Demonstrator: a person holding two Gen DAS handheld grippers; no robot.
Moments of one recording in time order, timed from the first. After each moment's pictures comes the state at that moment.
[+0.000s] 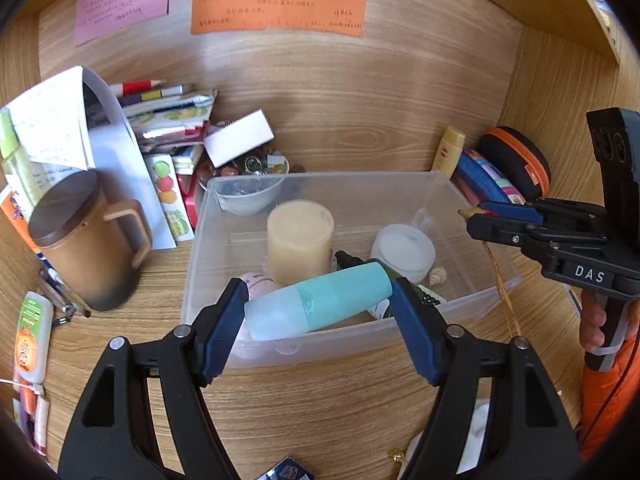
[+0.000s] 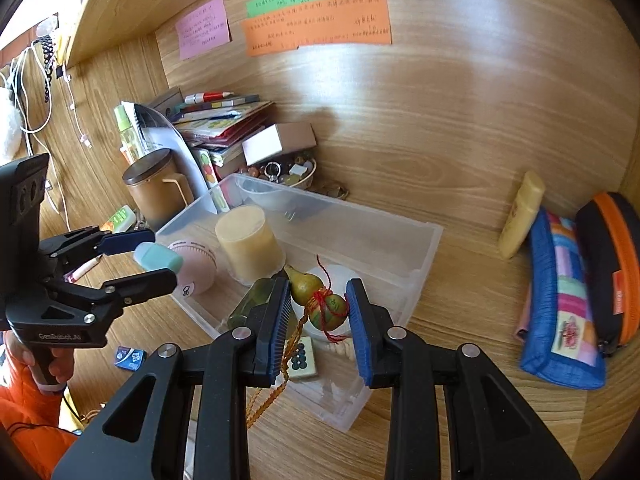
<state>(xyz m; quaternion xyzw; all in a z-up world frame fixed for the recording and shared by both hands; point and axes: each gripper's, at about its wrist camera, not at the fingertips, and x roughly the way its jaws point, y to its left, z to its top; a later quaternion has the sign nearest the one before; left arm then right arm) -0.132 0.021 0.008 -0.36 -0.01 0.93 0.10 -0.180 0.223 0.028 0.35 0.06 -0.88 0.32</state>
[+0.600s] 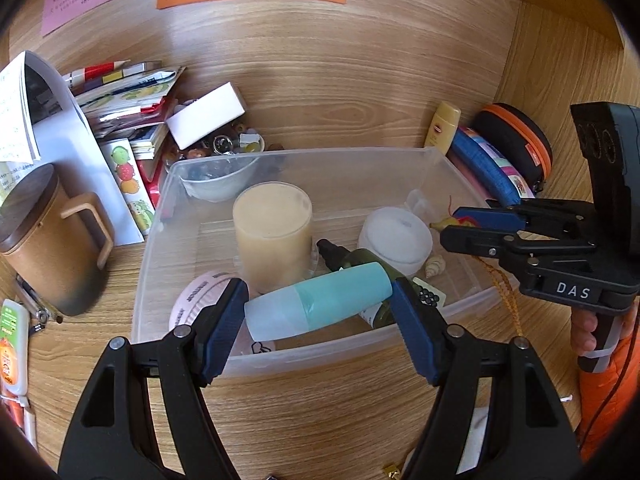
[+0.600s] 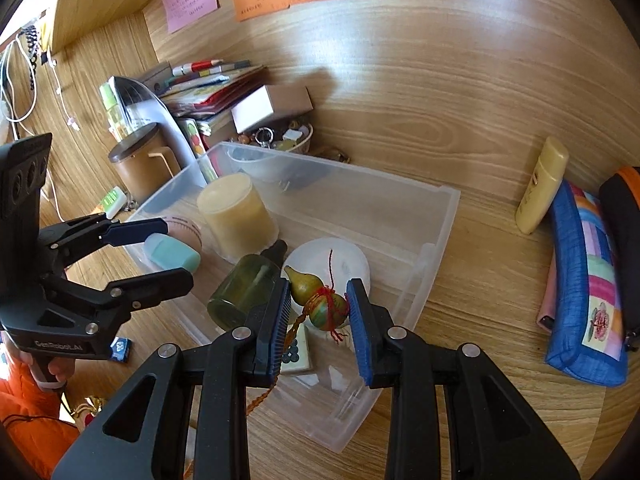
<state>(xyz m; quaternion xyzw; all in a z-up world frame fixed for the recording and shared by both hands) -0.152 0.036 -0.010 -0.39 -0.01 0.91 0.12 -0.198 0.216 -0.001 0.39 0.07 -0.86 0.32</state>
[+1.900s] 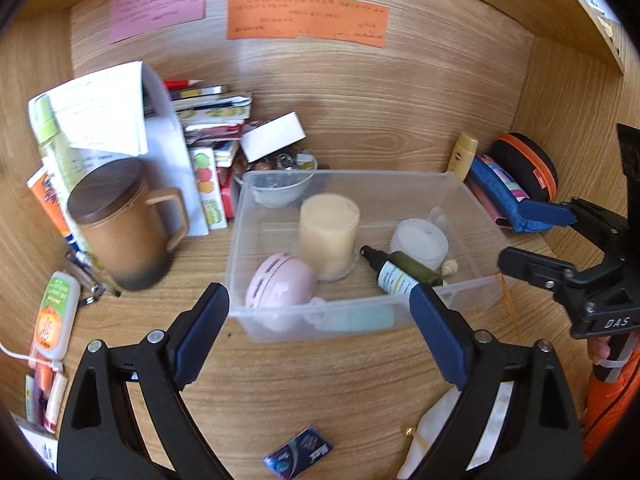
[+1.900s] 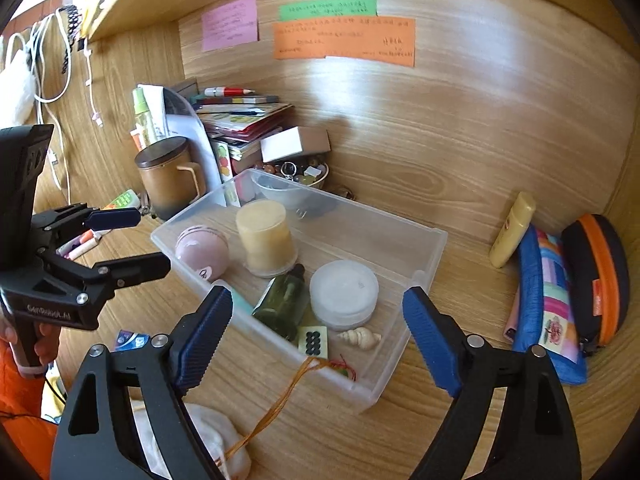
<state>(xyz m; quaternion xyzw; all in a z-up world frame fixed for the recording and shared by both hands) -0.103 0.003 0.016 -0.36 -0.02 0.93 0.06 -0.138 0.210 0.040 0.32 0.11 -0.89 0.30</state>
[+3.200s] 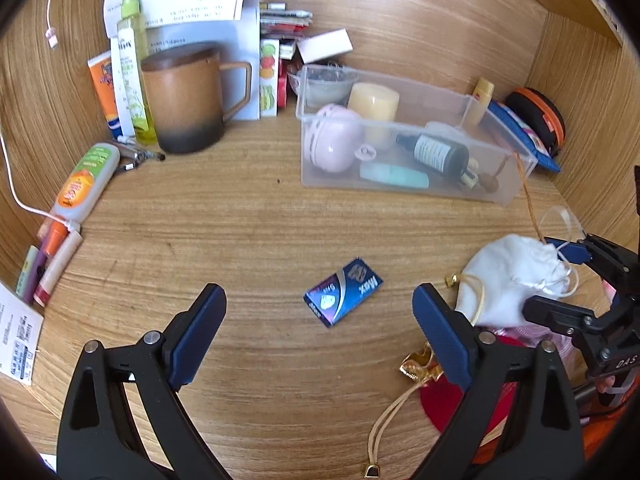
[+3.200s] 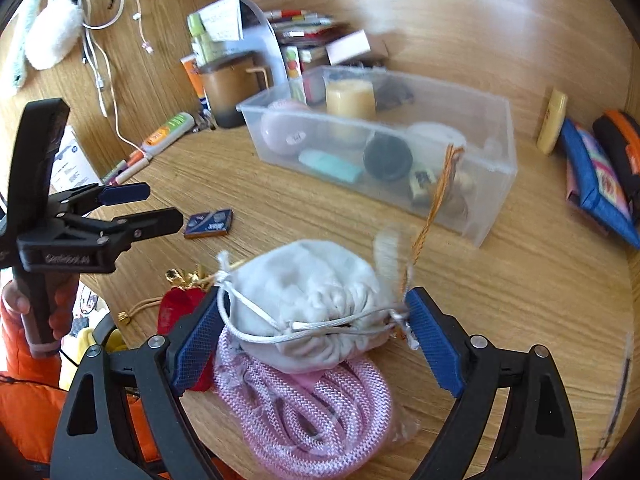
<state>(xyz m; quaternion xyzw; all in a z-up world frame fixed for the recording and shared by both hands) -0.011 -0.031 -0.042 -0.42 -0.04 0.91 0.03 -0.034 0.195 -0.035 0.41 0.09 -0.84 0.33</state>
